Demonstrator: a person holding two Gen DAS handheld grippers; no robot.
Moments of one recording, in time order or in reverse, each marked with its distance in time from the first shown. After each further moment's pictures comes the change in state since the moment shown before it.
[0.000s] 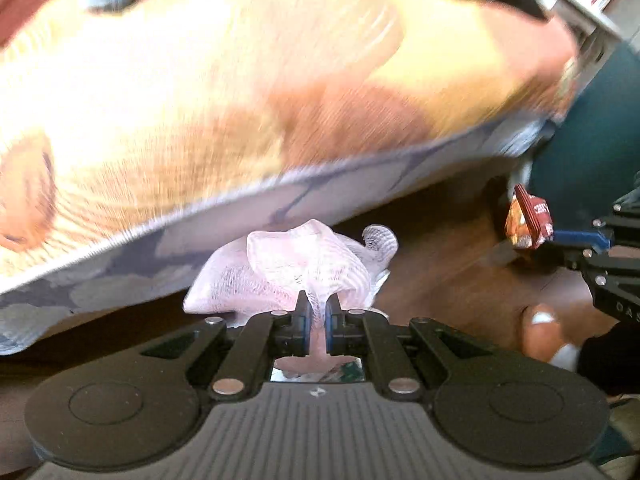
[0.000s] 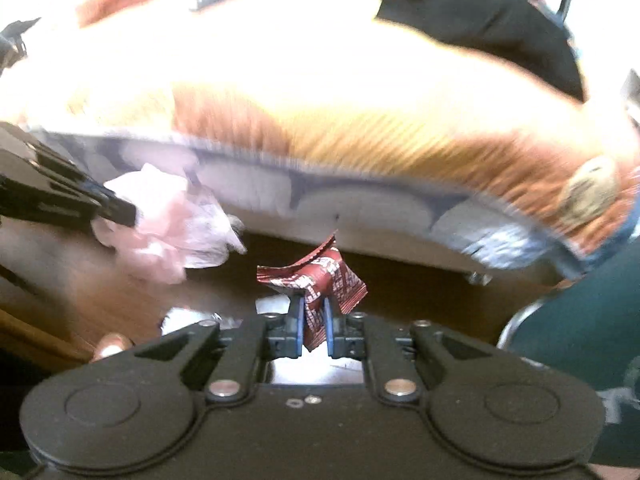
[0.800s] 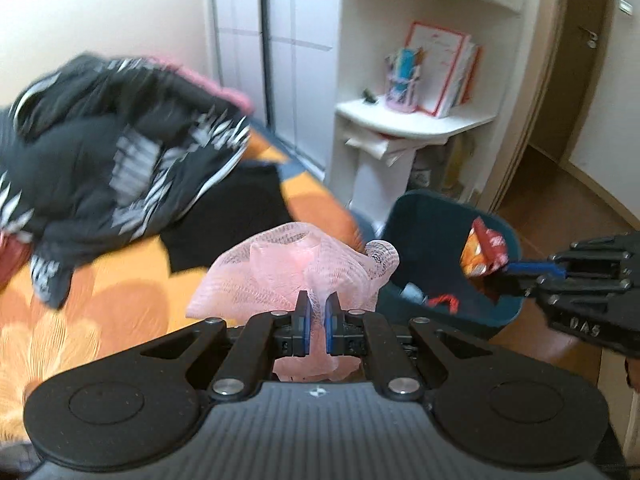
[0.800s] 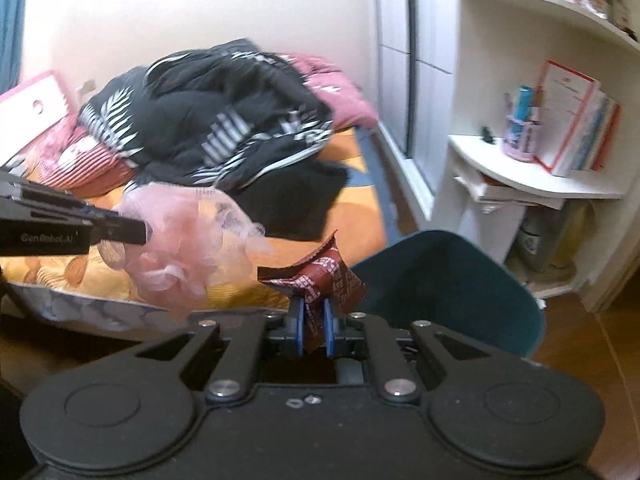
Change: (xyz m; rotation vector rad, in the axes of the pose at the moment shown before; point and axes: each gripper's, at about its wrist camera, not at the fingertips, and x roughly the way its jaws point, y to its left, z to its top) left arm -0.201 -0.262 0.071 0.235 -0.428 -0.065; right arm -0.253 -0.149 -0.038 0.208 -0.363 -0.148
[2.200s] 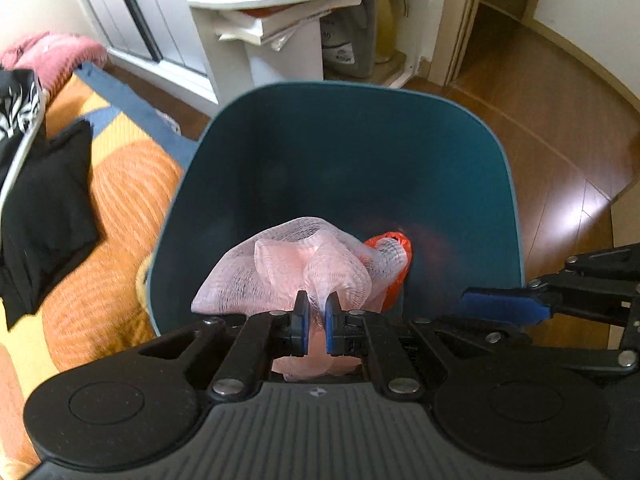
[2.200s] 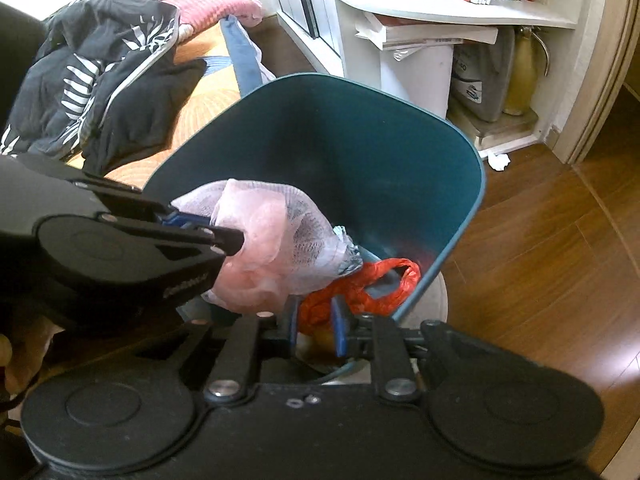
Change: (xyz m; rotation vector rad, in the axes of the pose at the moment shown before) left arm 0.226 -0.164 0.017 0.232 0.362 -0.079; right arm 0.092 -0.127 -0.061 0.299 0.300 -0.089
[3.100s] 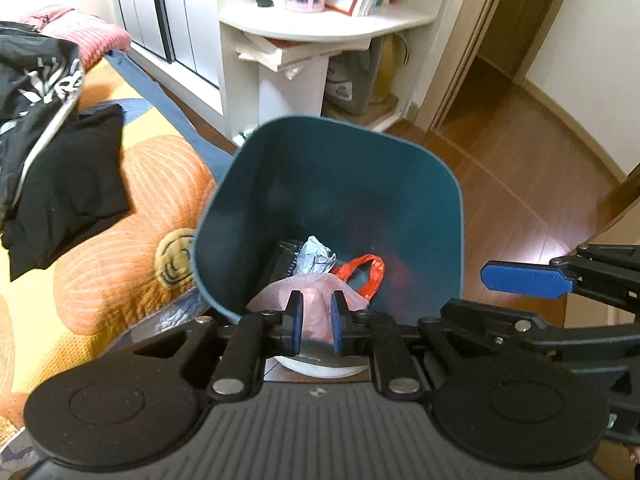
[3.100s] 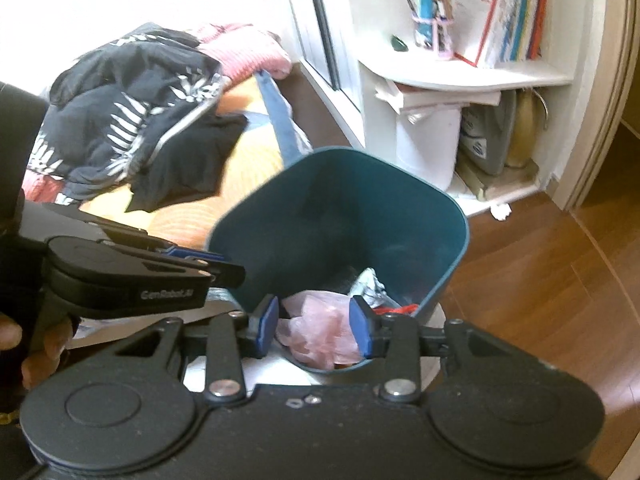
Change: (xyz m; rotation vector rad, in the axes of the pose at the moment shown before) left arm -0.078 0.035 -0.031 -0.135 -0.102 -0.108; right arm -0.083 0.022 -0.001 -0.057 -0.148 0.046
